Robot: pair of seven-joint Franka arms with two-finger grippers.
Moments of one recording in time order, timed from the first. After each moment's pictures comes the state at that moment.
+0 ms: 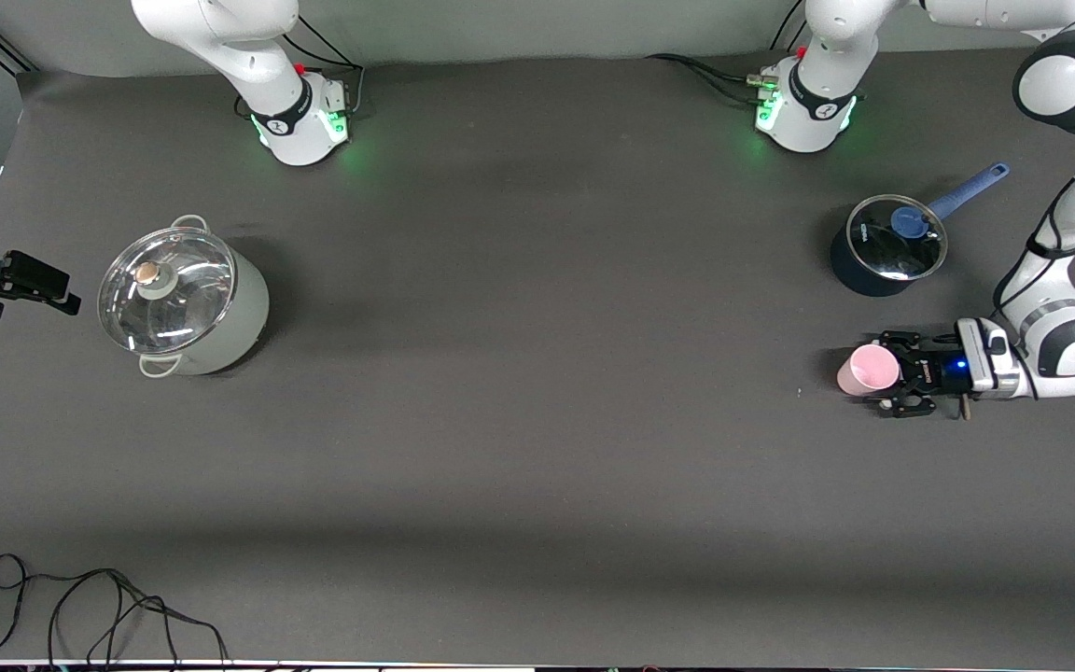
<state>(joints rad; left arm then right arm) 0.64 1.04 -0.20 -1.57 -0.93 1.54 2.70 0.02 0.05 -0.11 -1.57 0.03 1.65 -0.12</state>
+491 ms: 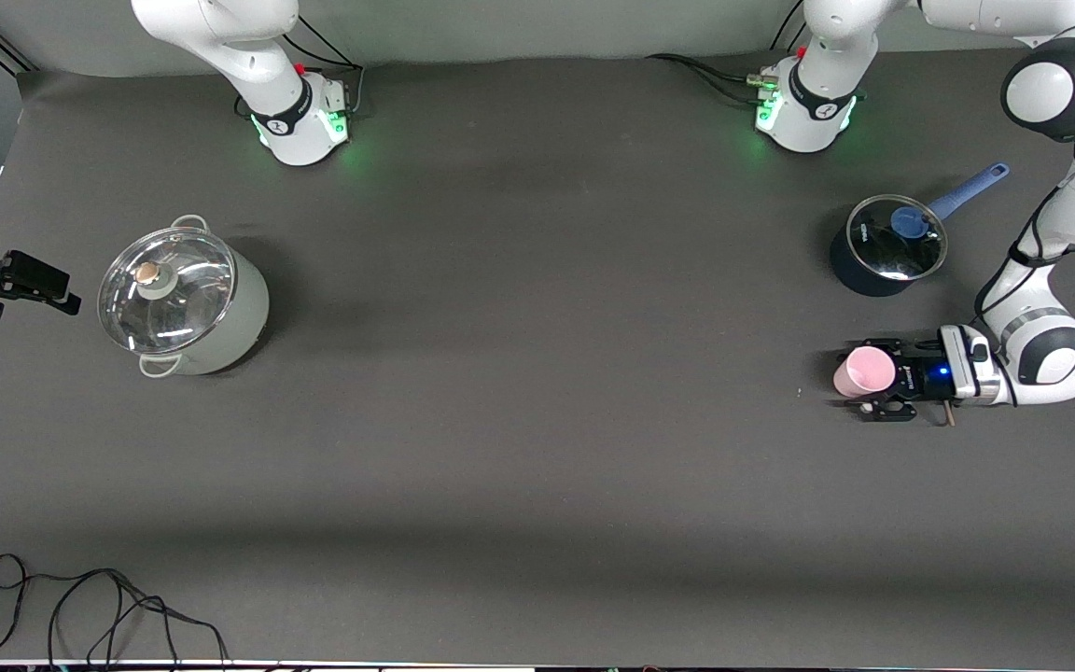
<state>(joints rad) 0.61 1.05 -0.20 -1.57 -0.97 1.54 2.71 0.02 0.05 -0.11 -1.57 0.03 1.65 -0.12</state>
